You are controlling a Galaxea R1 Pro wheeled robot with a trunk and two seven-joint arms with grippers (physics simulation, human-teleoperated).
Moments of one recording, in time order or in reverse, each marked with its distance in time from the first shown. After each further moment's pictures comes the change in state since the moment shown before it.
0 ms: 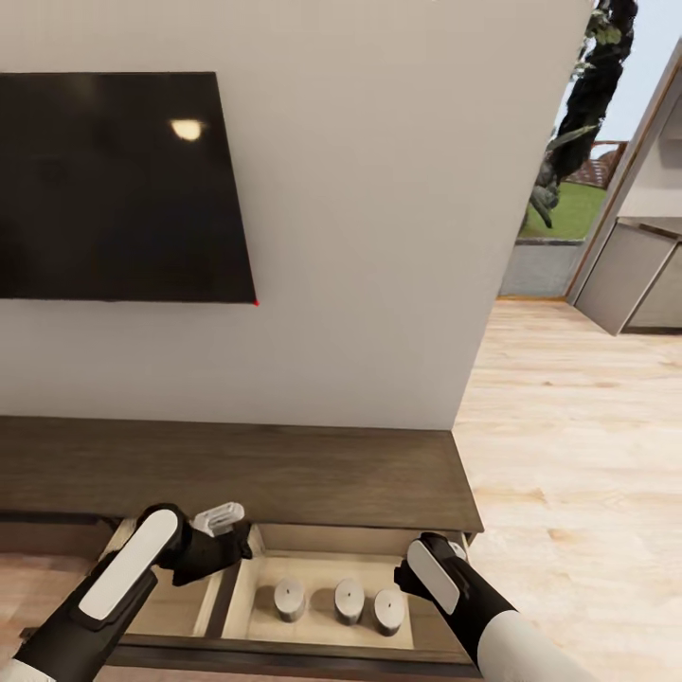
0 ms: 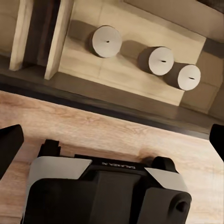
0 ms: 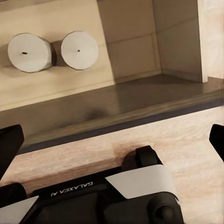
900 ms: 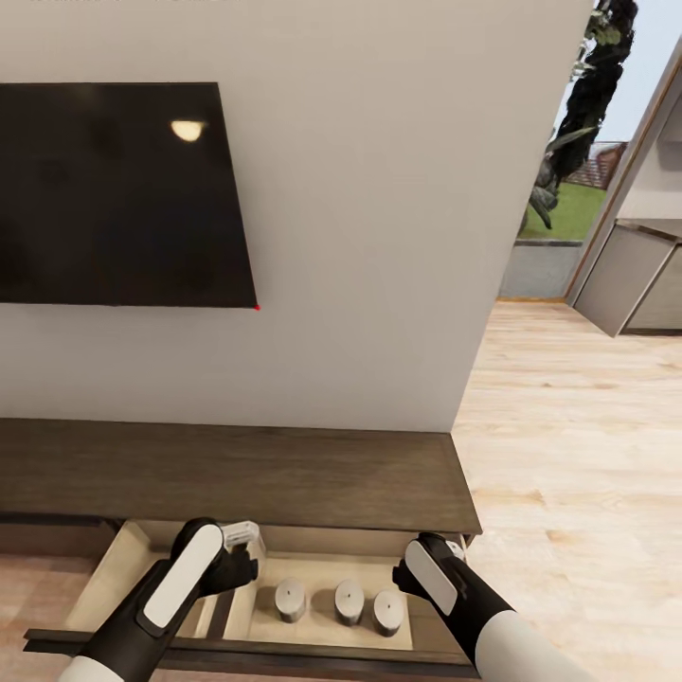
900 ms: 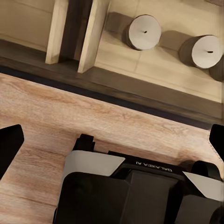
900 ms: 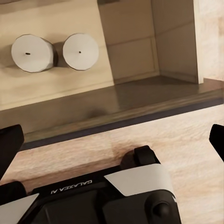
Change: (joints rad) left arm -0.008 -0.160 0.012 0.177 -0.342 -0.015 -0.012; right arm 0.000 0.007 0.002 0.000 0.015 -0.004 0.000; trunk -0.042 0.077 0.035
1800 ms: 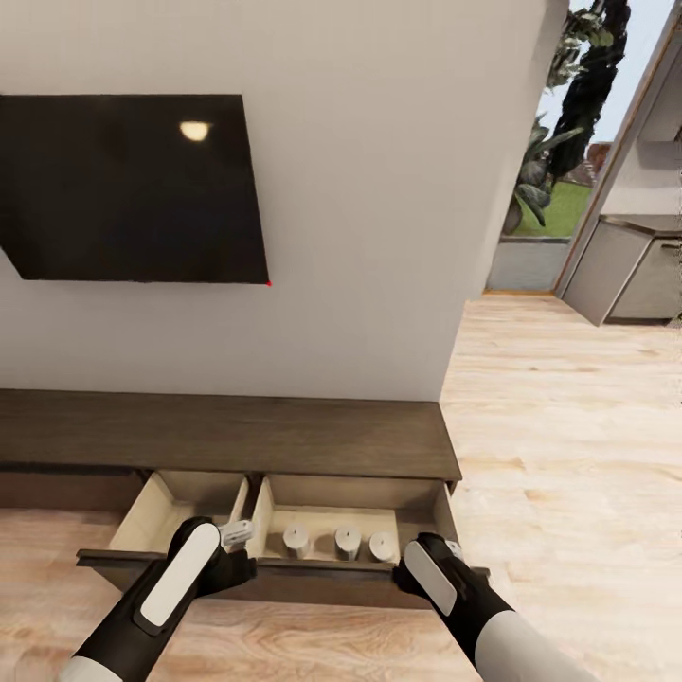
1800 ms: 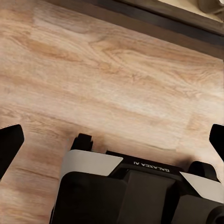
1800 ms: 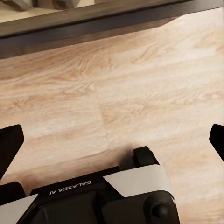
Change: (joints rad) left arm 0.001 0.003 0.017 0.000 0.006 0.002 -0.004; right arm 0.000 0.000 0.006 -0.001 0.002 -0.001 -0.002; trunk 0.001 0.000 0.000
